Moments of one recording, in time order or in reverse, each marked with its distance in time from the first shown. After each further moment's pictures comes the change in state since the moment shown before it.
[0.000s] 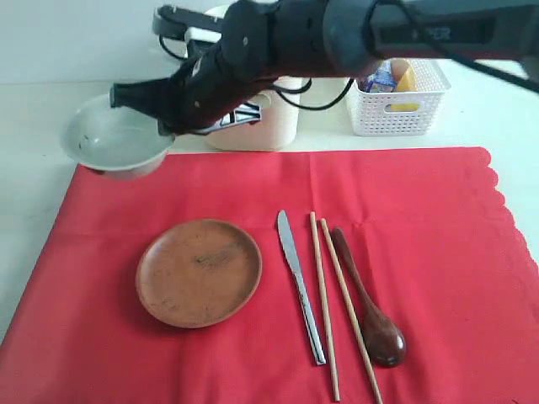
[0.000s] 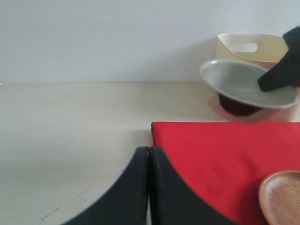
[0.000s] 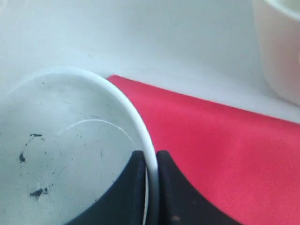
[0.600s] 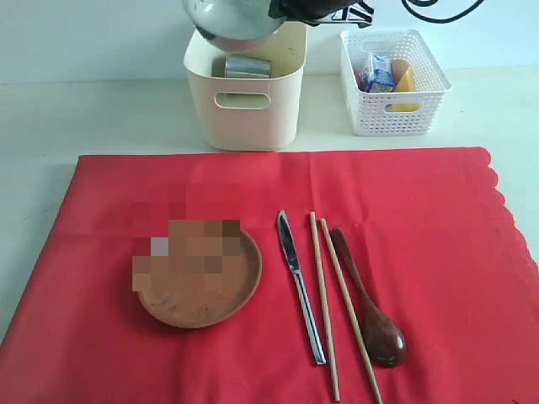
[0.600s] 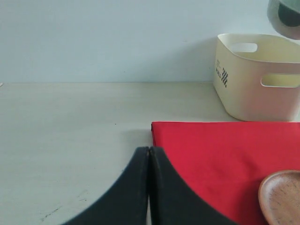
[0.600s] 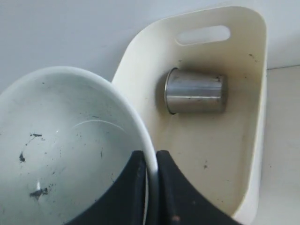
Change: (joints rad) left arm 0.000 0.000 0.000 0.000 0.000 0.000; right arm -0.301 -0.110 0.000 0.029 -0.095 -0.043
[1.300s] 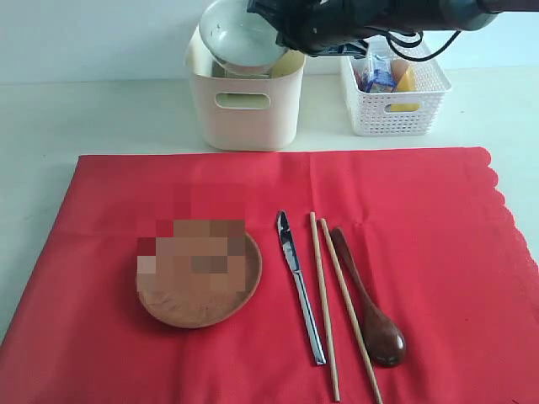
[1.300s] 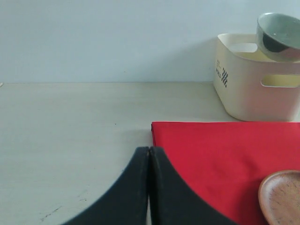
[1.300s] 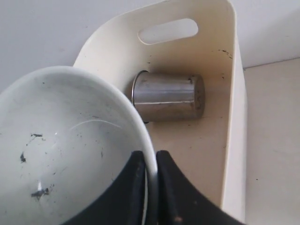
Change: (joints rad) left arm 0.000 0.000 0.000 0.000 0.000 0.000; right arm -0.018 0.126 0.000 0.012 -0.142 0.000
